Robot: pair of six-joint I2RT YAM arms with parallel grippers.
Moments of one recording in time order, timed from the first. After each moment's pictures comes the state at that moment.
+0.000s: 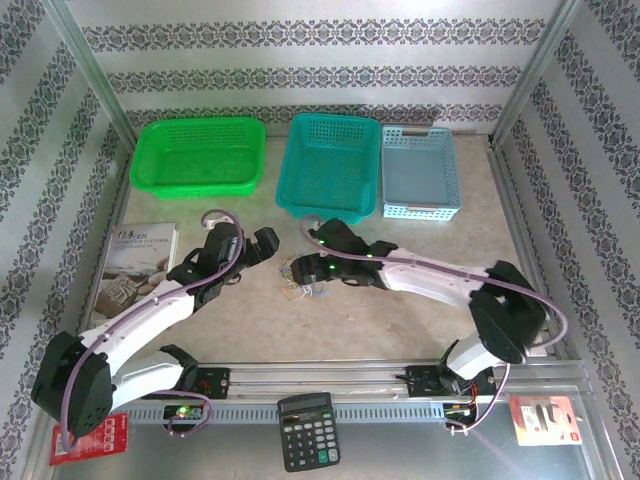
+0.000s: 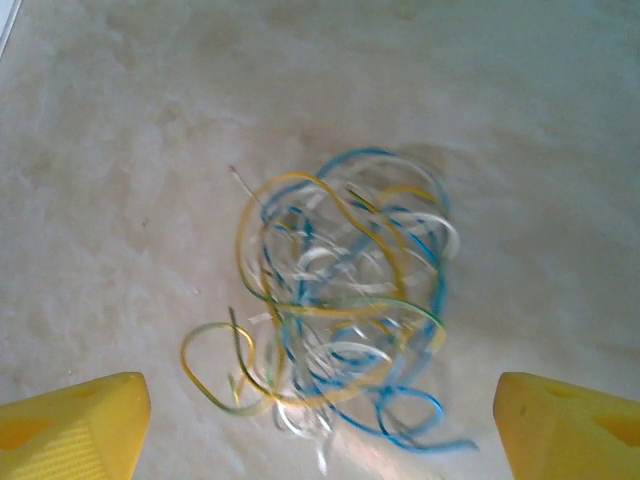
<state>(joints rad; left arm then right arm) -0.49 1.09 0.61 -0.18 -0.11 -0.85 0.87 1.58 0.99 -0.31 -0.07 0.54</state>
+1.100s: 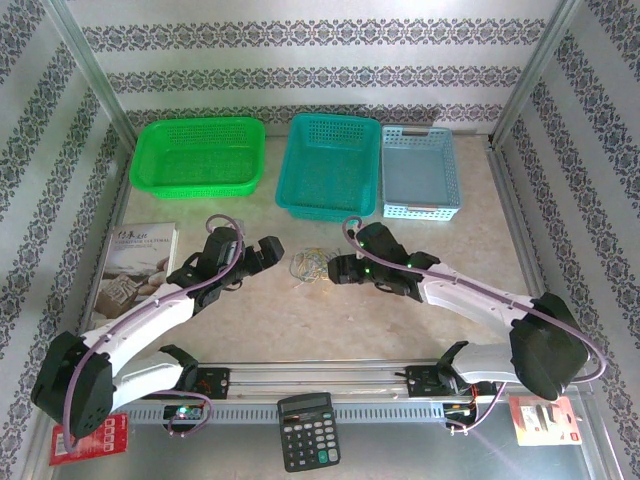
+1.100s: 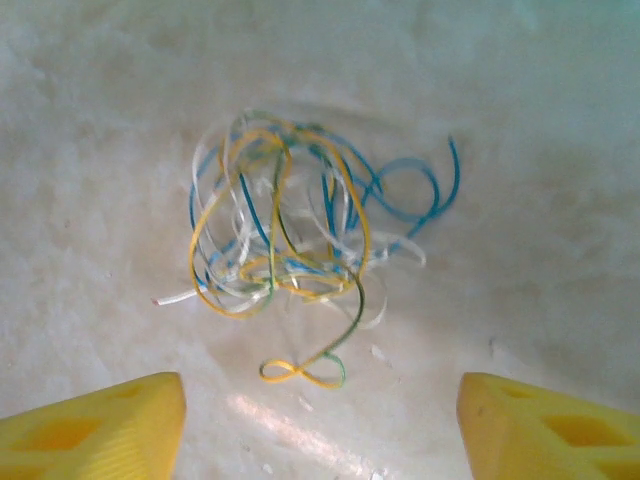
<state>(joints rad) -0.48 1.09 0.57 -0.15 0.06 -0.88 0.70 1.28 0.71 -0.29 -0.12 0.54</state>
